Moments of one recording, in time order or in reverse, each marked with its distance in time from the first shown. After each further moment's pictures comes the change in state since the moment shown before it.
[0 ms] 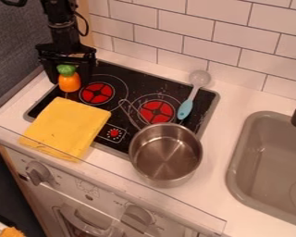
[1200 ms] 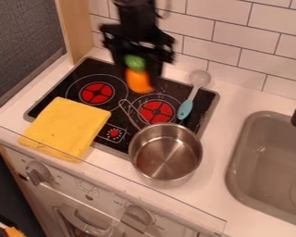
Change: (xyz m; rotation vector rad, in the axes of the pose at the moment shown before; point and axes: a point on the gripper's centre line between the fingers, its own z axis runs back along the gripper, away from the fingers) arm -0.097 -0.157 0.092 -0.091 -0.135 -0.385
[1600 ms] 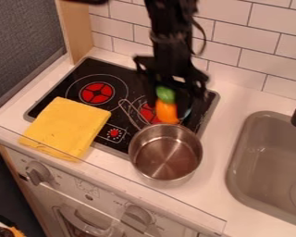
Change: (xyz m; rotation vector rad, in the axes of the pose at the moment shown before) arm -0.007 -0.038 -0.038 -0.031 0.059 -0.089
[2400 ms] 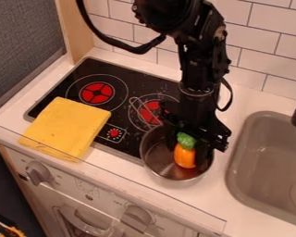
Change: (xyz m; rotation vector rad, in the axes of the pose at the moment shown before) arm -0.019 -0.037 -0.047 0.007 0.091 -0.089
